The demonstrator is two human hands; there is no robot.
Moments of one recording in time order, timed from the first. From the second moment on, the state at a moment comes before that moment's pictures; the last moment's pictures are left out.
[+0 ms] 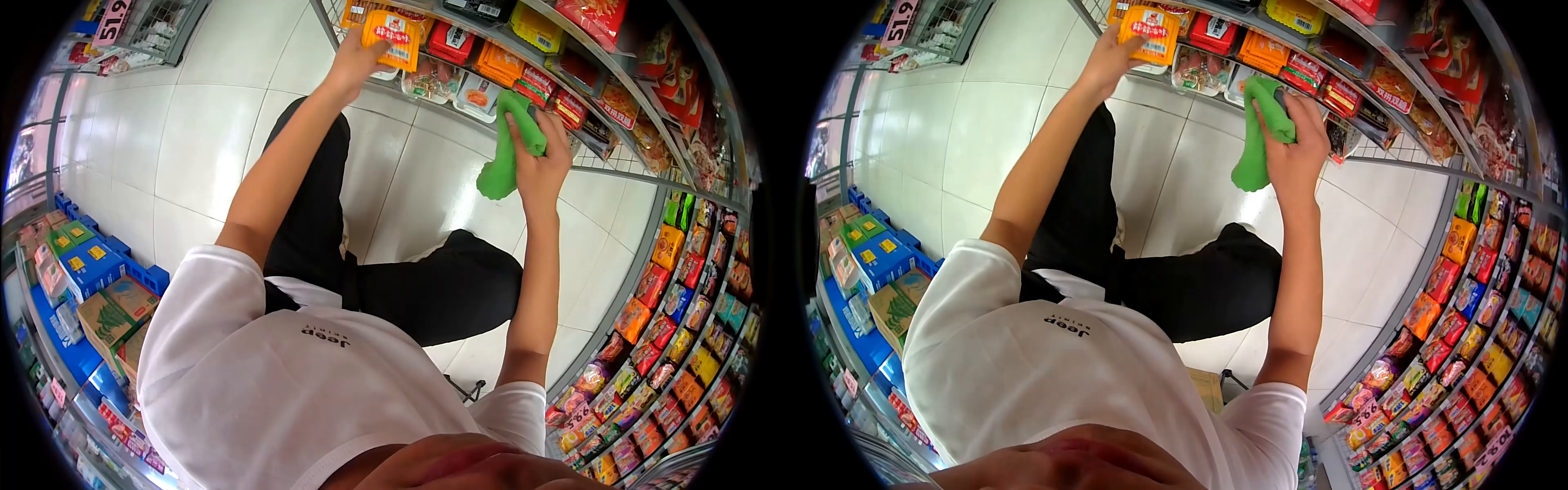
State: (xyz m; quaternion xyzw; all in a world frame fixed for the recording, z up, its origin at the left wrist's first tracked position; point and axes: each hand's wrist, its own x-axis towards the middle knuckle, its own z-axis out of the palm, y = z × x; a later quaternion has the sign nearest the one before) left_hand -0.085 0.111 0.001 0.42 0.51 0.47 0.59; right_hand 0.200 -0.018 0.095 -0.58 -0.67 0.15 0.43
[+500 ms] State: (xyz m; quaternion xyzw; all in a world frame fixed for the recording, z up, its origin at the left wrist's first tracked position) left_hand -0.063 0.227 -0.088 0.68 0.61 0.36 0.21; right_hand 0.198 -0.021 0.087 -0.55 -0.70 0.19 0.42
